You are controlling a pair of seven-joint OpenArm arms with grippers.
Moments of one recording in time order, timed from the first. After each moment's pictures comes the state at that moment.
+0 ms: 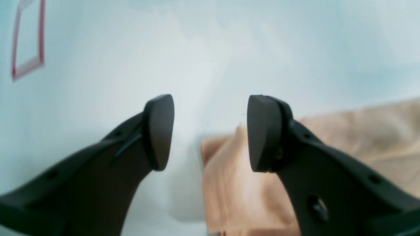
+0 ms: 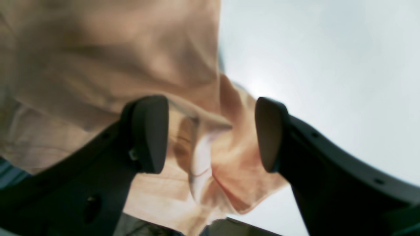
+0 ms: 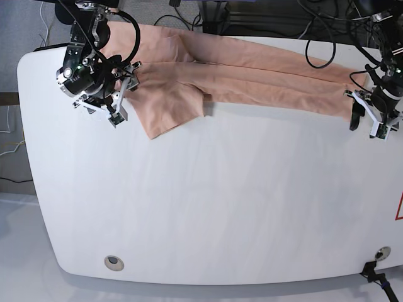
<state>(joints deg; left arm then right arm) 13.5 -22.5 -32.2 94.5 -10.0 -42.0 31.3 -10.9 5.5 15.9 112.2 16.1 40.5 -82.9</state>
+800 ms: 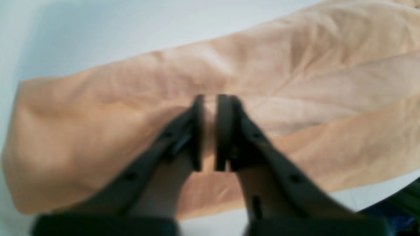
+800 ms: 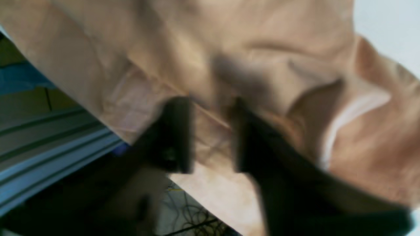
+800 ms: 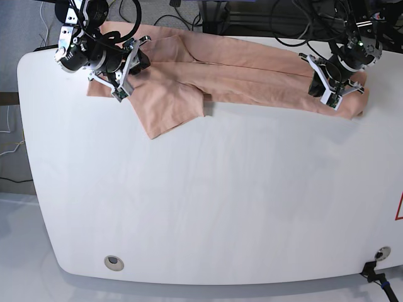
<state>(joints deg) 23.6 -11.3 -23.7 104.7 -12.0 -42.0 42.2 -20.8 7.1 18.0 111.2 35.9 40.4 -81.9</state>
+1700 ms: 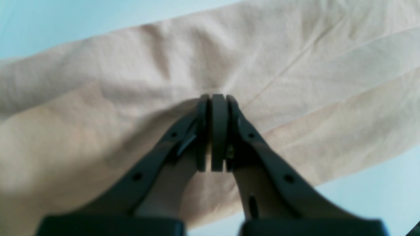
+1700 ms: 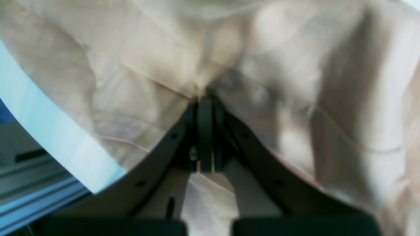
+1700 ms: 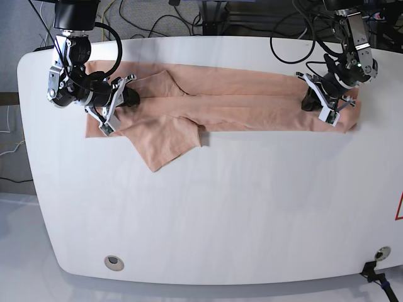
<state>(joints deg) 14.1 -11.9 -21.9 89.7 -14.3 -42.3 39.1 -5.5 17.2 12.8 85.0 39.8 41.0 -69.5</state>
